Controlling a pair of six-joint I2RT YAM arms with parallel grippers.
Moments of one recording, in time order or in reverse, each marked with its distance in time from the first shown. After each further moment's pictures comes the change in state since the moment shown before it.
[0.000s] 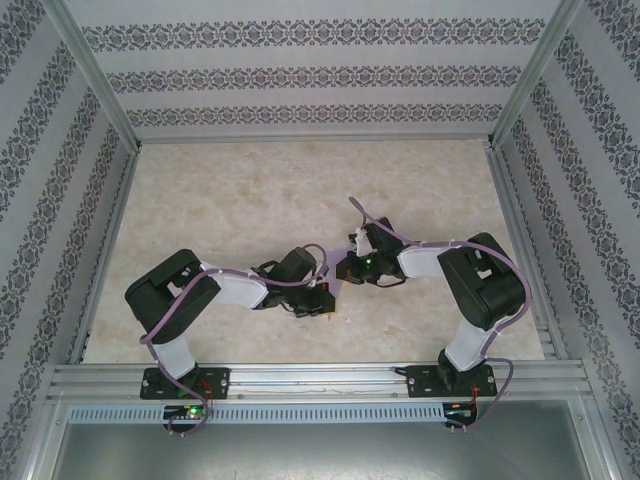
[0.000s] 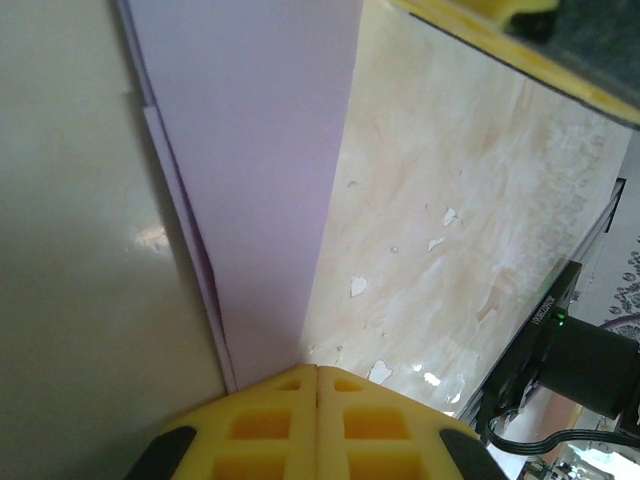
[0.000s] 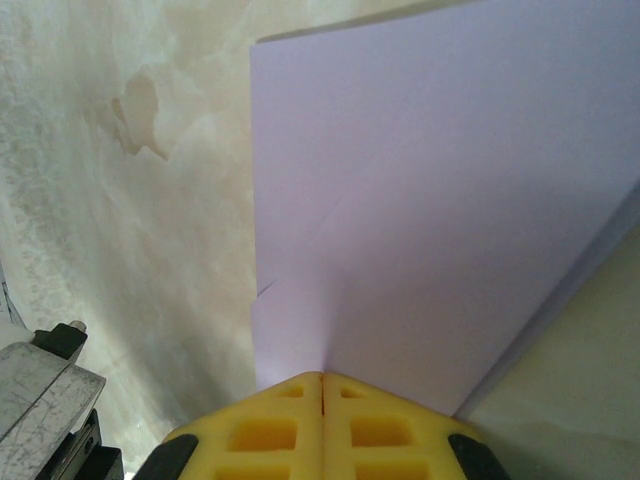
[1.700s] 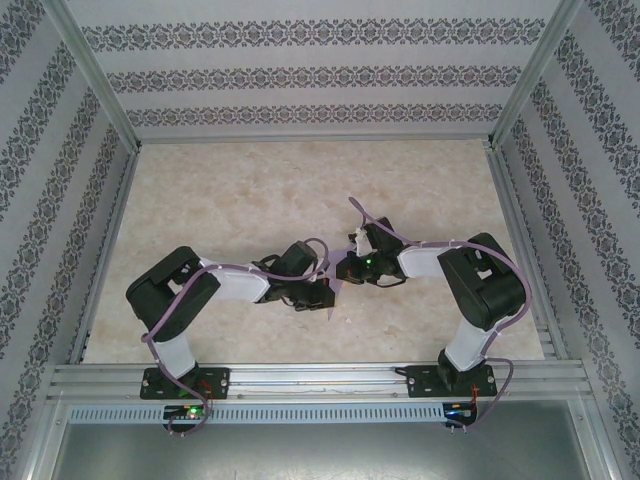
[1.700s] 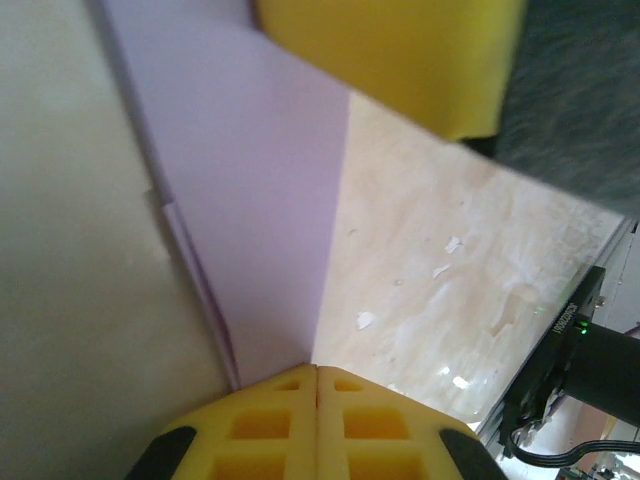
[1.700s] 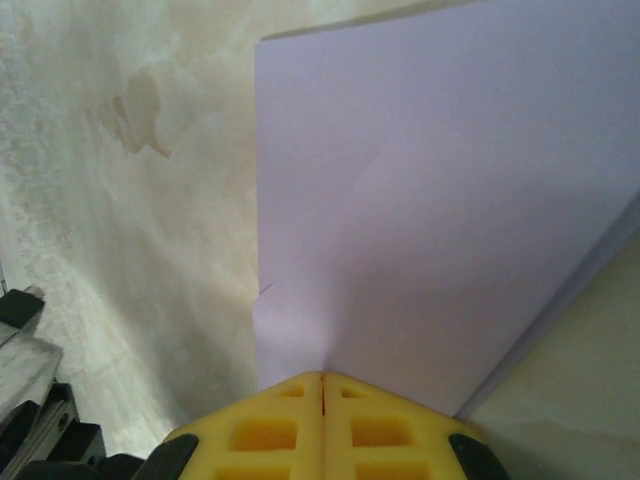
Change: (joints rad) left arm 0.029 0.013 0.050 -0.074 -0.017 0.095; right arm 0.000 -0.007 0.000 -0.003 -0.002 -0.003
